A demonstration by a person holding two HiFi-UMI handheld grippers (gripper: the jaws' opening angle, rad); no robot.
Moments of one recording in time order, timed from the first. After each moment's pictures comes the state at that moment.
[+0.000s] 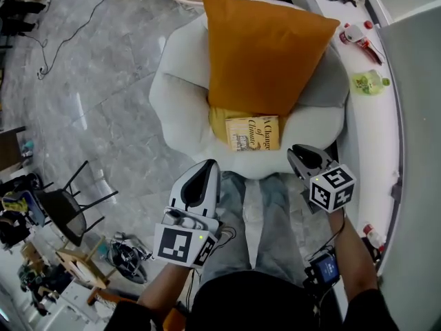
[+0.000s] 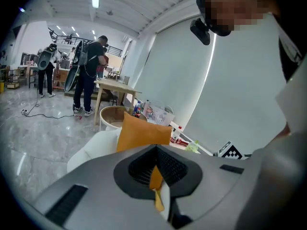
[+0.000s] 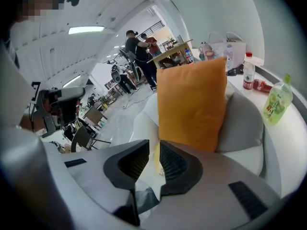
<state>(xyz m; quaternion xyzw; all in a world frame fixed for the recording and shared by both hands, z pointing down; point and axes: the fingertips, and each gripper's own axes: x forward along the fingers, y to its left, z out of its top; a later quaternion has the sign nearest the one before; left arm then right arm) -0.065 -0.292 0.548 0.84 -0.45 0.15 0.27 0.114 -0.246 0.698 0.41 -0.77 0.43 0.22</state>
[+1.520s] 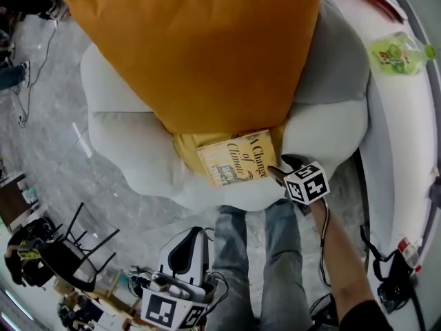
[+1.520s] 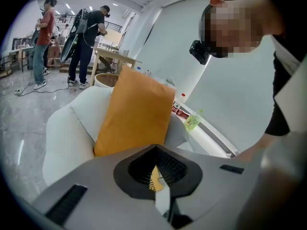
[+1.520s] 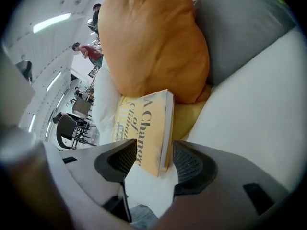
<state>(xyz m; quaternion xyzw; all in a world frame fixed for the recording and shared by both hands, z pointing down) -0.017 -0.256 0.748 0.82 -0.40 0.23 0.34 0.139 -0.197 1.055 0.38 -0.69 0.55 0.29</state>
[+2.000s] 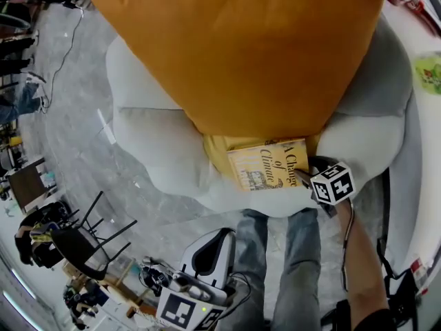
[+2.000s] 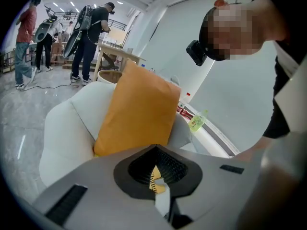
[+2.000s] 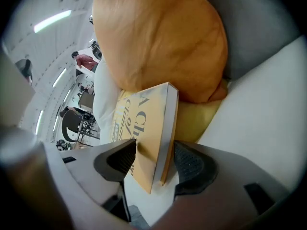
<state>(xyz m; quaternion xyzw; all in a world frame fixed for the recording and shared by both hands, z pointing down) -0.016 -0.273 0.770 0.81 -0.41 0.22 0.36 0.125 -0.213 1.087 0.33 -0.70 0.56 0.30</state>
